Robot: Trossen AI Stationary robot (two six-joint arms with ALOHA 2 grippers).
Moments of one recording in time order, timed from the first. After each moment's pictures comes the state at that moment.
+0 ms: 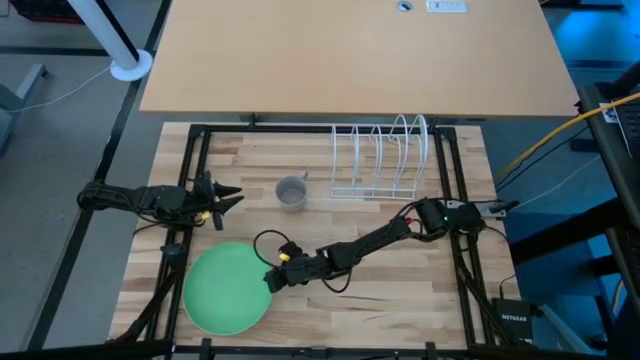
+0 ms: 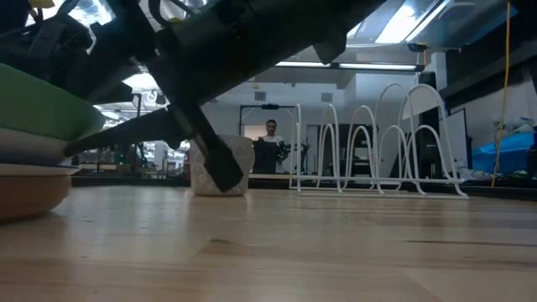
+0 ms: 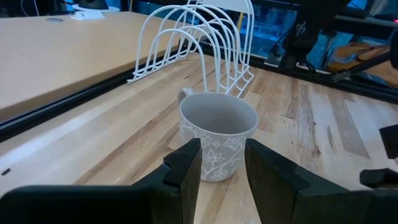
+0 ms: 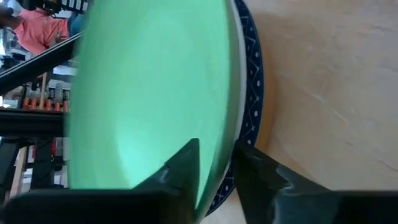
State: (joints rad) left arm -0.18 0.01 0.11 -0.32 -0.57 -0.25; right arm 0.34 2.35 1.66 0.17 0.17 1.36
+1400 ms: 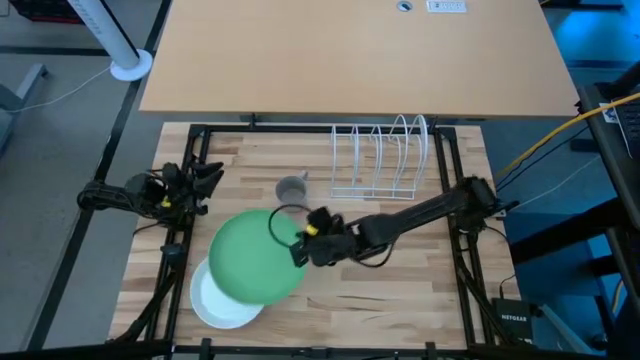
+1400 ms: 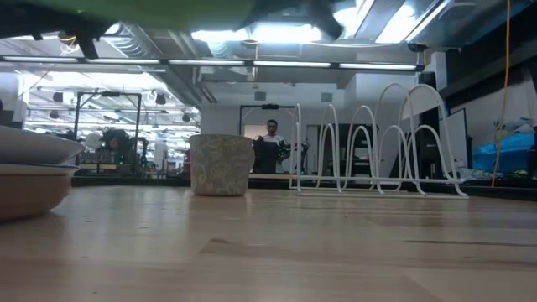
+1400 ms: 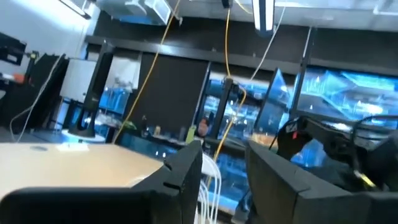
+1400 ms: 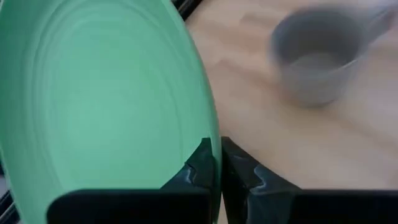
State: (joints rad) left arm -0.18 0.00 0.11 0.41 -0.57 0.00; right arm 0.34 1.89 1.66 -0.56 0.56 1.11
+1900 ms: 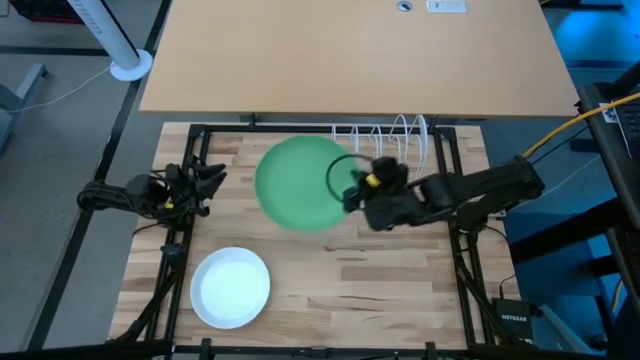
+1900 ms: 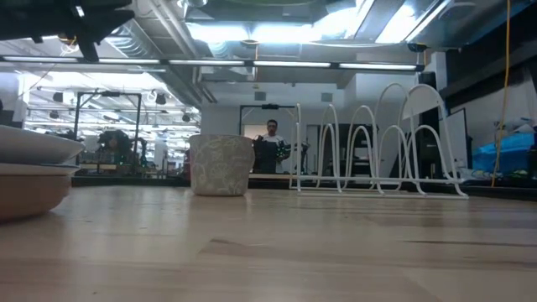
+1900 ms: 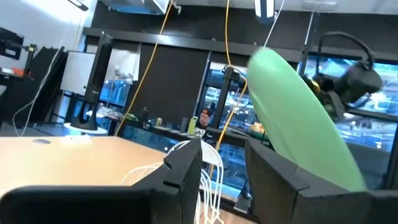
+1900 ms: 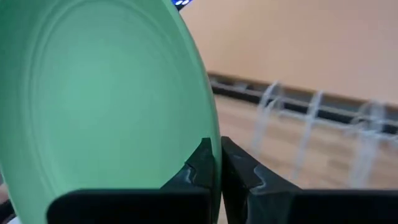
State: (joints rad) left arm -0.18 0.01 0.11 0.35 -0.57 -0.02; right arm 0.31 1.52 1.66 -1.03 0.96 1.12
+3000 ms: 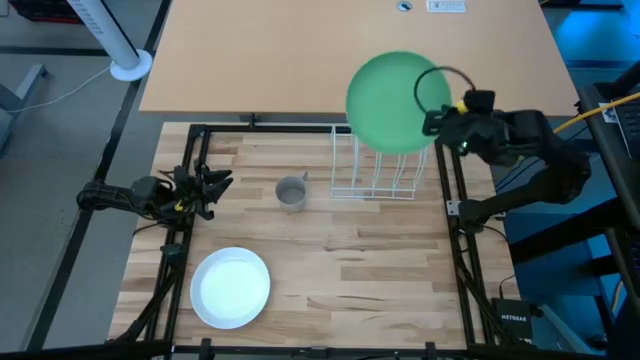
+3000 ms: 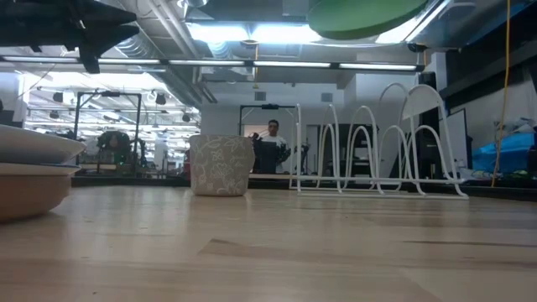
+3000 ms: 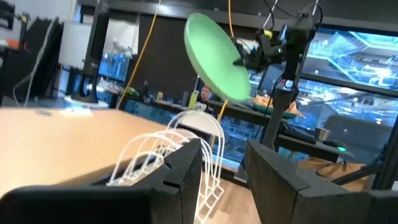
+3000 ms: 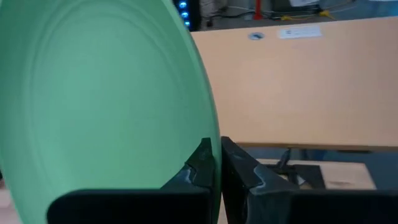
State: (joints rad) left arm -0.18 0.01 0.10 0.22 -0.57 -0.11; right arm -0.11 1.20 1.80 -1.57 0.98 1.09
